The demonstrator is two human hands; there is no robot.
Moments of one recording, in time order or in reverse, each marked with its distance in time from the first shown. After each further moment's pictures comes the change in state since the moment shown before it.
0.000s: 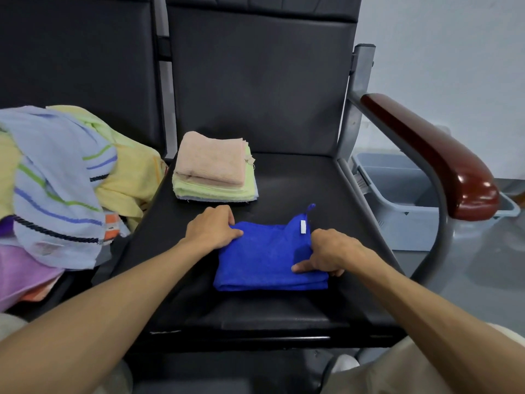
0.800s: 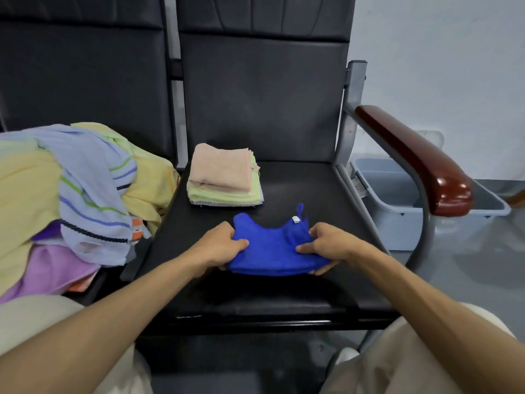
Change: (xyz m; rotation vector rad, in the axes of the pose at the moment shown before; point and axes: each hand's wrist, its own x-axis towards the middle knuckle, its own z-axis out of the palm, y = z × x) left_hand -0.080 0.006 -0.035 -0.361 -0.202 -0.048; right_hand -0.026 -0.002 -0.003 0.834 -0.082 -0.085
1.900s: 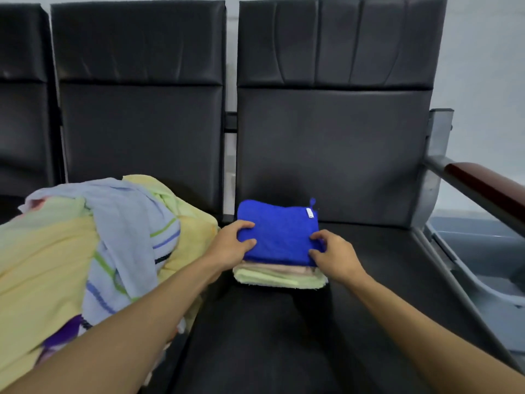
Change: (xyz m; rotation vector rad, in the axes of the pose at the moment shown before) left_hand 0.149 -0.037 -0.115 -0.230 0.372 0.211; right_hand 0.167 -0.113 0.020 -0.194 0.428 -0.360
